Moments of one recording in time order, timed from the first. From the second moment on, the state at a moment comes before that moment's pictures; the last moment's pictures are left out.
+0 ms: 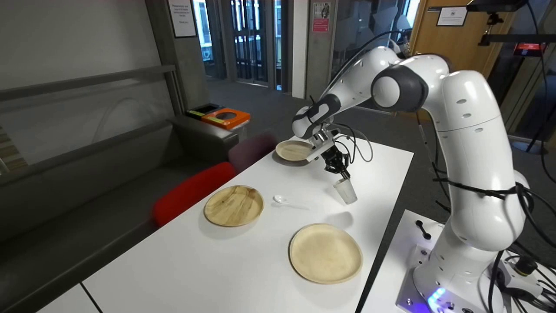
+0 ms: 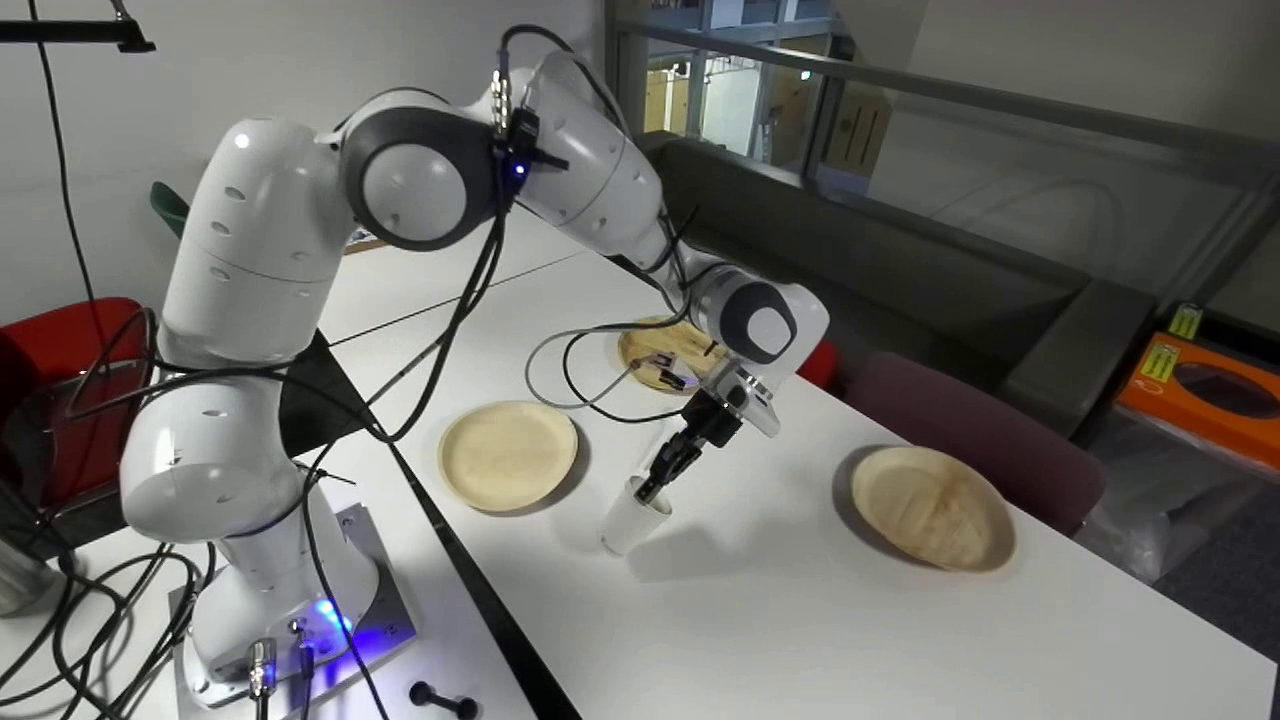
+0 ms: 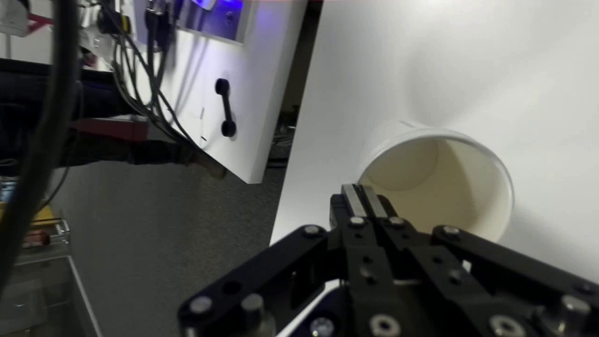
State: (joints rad) arm -0.17 0.57 -0.19 -1.76 -0.14 1.51 0.99
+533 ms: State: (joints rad) arm -0.17 0.87 -0.25 -1.40 -0.07 1.28 1.21
